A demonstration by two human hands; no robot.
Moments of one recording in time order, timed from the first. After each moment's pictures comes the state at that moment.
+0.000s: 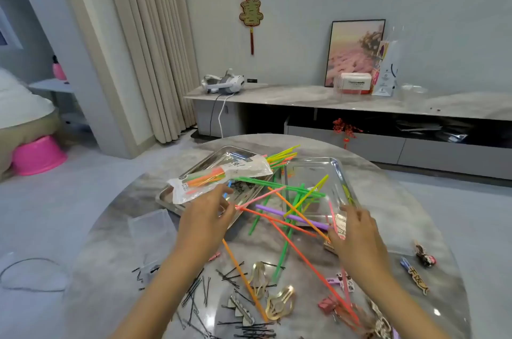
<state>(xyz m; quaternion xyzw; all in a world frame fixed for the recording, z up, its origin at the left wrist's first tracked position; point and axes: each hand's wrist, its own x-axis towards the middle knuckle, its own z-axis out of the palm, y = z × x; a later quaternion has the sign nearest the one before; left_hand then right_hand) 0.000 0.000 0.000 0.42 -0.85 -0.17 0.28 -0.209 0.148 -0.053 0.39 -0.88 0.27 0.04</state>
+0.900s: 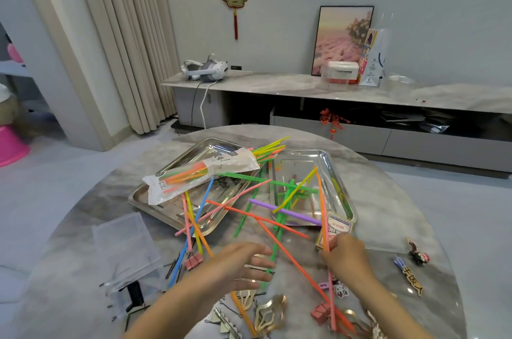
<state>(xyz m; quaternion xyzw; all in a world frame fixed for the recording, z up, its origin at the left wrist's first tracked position) -0.036 0.027 -0.031 0.43 -0.55 -0.72 0.04 -0.236 0.123 -0.104 0.28 -0.92 0.24 -0.16</state>
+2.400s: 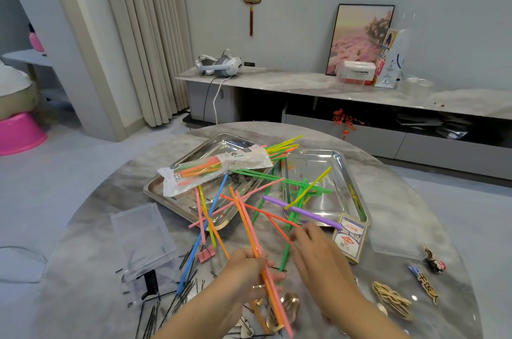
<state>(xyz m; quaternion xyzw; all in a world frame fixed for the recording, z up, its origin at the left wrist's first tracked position) -0.033 0.044 -0.046 0.49 -0.42 -0.75 0.16 -0.173 0.108 -0.098 0.60 -0.77 0.18 0.12</state>
